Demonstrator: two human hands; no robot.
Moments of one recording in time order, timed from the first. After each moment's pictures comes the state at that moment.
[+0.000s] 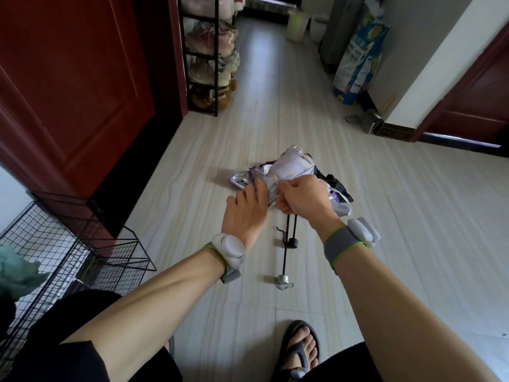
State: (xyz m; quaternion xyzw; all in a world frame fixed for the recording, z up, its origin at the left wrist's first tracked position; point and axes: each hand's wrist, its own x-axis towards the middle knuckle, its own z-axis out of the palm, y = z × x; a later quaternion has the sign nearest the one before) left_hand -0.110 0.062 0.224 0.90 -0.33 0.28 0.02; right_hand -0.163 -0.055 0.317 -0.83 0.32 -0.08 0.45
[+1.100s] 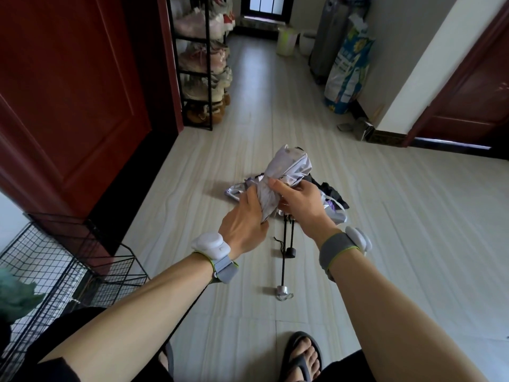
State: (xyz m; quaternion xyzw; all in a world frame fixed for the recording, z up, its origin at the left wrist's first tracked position) left_hand -0.113 0.069 0.265 0.88 -0.35 -0.03 0.33; right_hand -0.159 -0.074 0.304 -0.69 0.28 -0.15 0.65
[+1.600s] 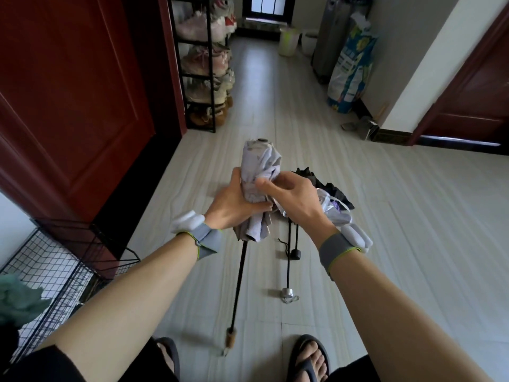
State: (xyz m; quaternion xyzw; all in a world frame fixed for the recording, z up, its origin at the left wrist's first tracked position) left_hand -0.065 0.079 0.295 0.83 -0.25 -0.17 0.47; right_hand -0.157 -0.061 0.318 -0.82 0.21 -0.16 0.51
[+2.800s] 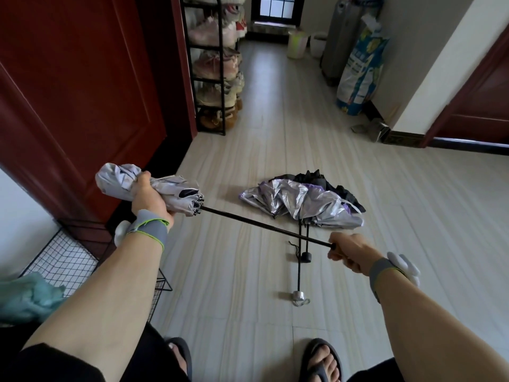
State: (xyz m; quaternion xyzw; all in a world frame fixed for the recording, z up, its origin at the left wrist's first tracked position) left_hand 0.028 0.206 0.265 0.48 0.26 -0.07 0.84; right_hand -0.223 -0.130 0.252 -0.68 0.53 0.05 0.51
